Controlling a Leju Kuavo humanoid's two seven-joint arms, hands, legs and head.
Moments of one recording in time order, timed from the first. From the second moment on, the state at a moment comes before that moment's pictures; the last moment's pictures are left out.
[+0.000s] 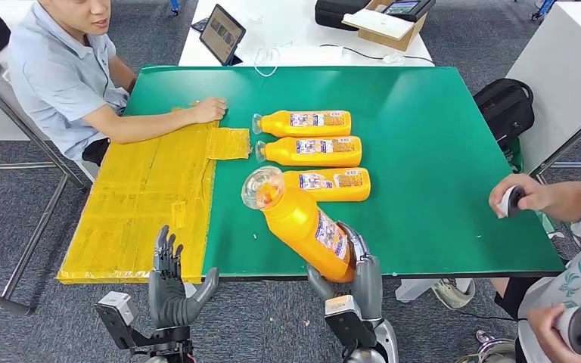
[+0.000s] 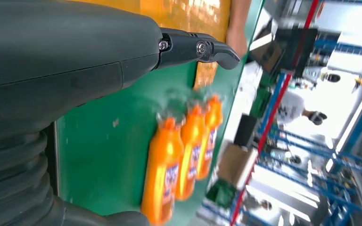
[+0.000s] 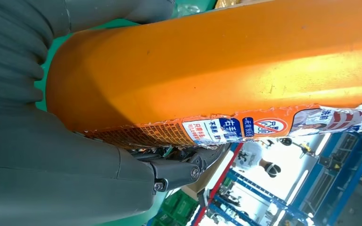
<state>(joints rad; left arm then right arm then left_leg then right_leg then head) 0.14 -0.24 -0.27 -1.40 0.16 0.19 -0.68 0.08 0.11 0.27 -1.40 0.36 -0.61 -0.67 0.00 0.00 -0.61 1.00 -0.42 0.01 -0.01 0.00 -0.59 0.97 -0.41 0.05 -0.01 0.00</state>
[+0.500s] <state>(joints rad) 0.12 -0.21 -0.33 -1.42 0.18 0.05 -0.66 -0.06 0.12 0.37 -1.21 0.46 -0.55 -0.66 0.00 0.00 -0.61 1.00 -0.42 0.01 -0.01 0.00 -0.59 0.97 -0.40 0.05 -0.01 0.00</state>
